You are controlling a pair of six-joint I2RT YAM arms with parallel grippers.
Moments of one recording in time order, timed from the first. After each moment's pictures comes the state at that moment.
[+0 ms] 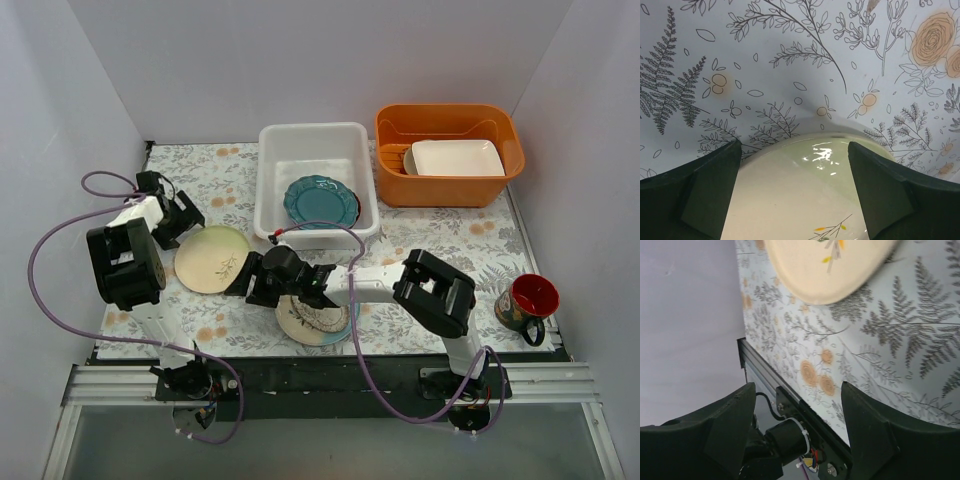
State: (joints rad) left arm 0.26 1.89 1.26 -0.49 0.09 -0.44; right arm 1.19 1.97 1.25 0.22 -0.05 1.29
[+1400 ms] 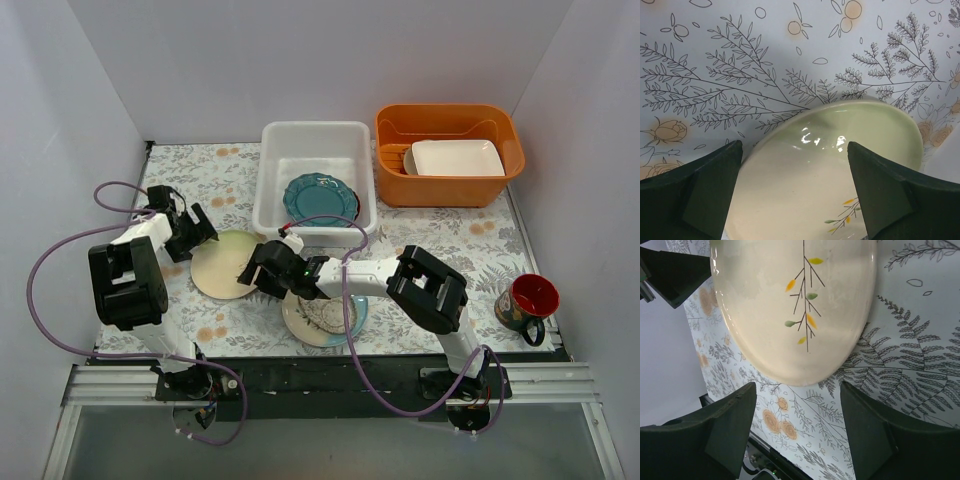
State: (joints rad) left arm 0.21 1.71 1.03 -0.42 0.17 -0.39; right arm 1.16 2.05 1.36 -0.02 0.17 1.31
